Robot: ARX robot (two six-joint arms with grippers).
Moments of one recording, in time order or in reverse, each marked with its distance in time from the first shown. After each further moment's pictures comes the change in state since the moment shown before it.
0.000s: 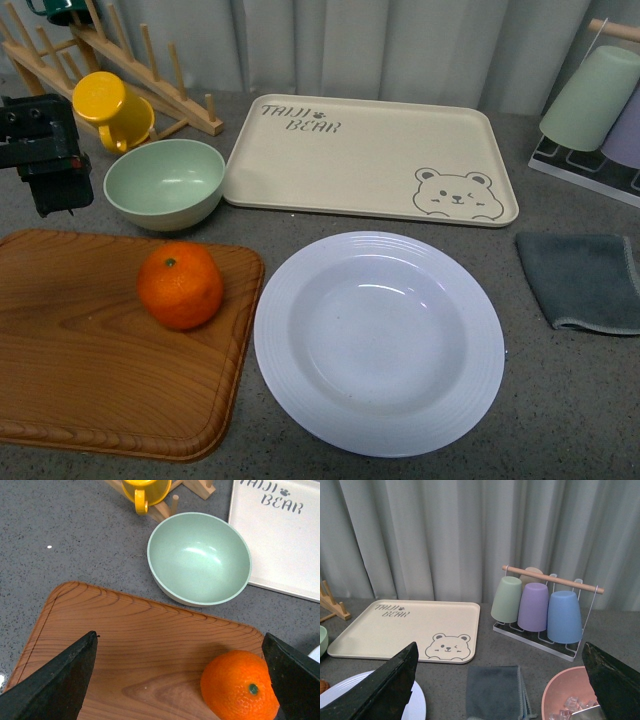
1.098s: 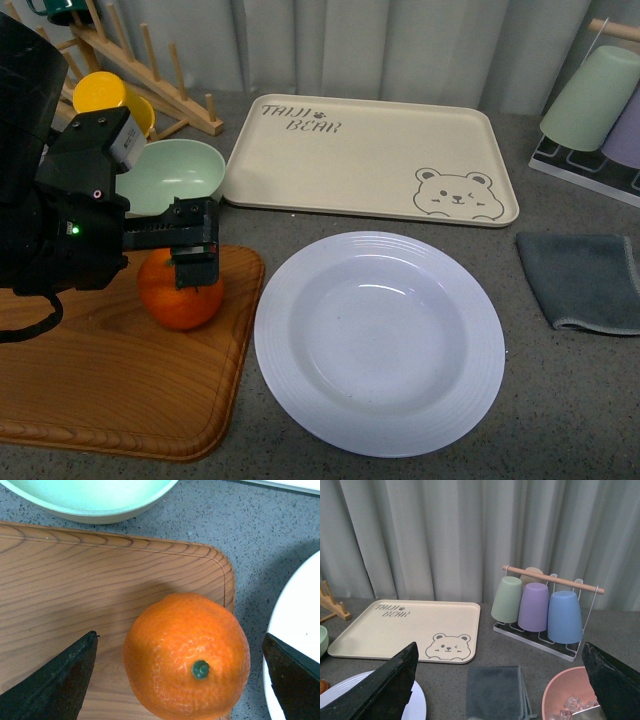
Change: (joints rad) left arm -0.103 0.341 0.212 -0.162 0.208 -0.019; right arm 0.000 0.000 0.000 0.000 0.000 0.000
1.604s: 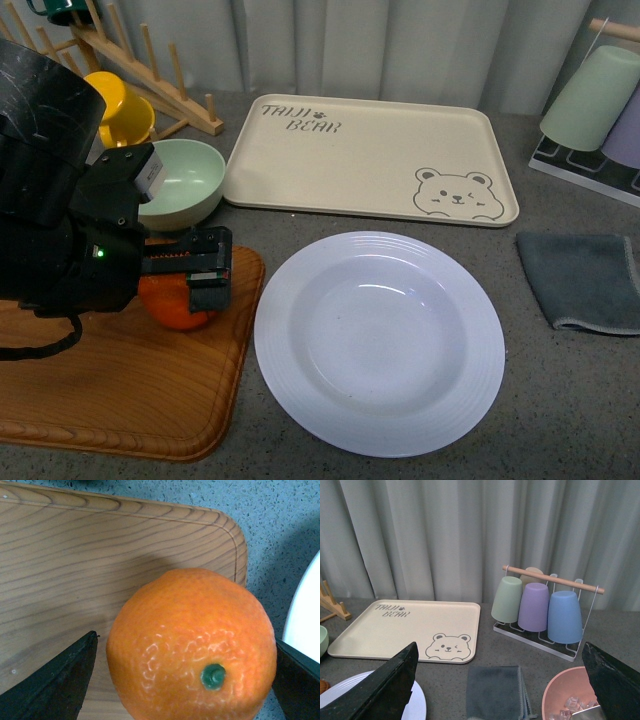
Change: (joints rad) left arm -0.004 0.086 0.043 -0.046 0.036 0.000; right arm 0.000 0.000 0.000 0.000 0.000 0.000
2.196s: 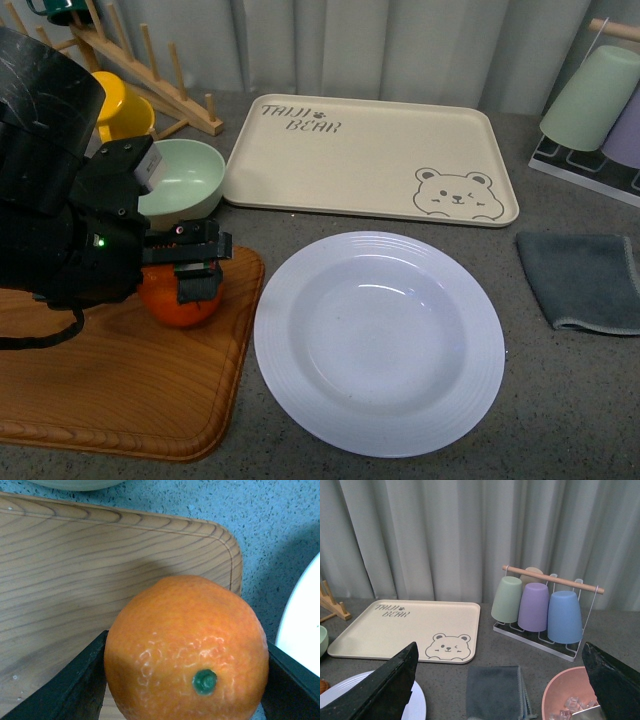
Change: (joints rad) left arm 0.006 -0.008 0.018 -0.015 0.004 -0.011; right arm 0.000 0.000 0.000 0.000 0.000 0.000
